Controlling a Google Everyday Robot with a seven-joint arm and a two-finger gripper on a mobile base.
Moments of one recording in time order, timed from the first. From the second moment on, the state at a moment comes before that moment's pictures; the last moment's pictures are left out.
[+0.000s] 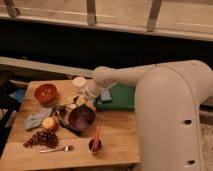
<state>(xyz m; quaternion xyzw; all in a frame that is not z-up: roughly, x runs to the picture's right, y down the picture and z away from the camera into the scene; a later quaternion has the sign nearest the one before) -0.115 0.063 0.820 -0.37 -0.14 0.44 0.81</state>
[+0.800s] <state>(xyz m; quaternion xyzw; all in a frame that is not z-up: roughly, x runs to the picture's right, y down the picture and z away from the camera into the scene) -0.154 0.138 0.779 -0.41 -0.14 0.40 0.81</state>
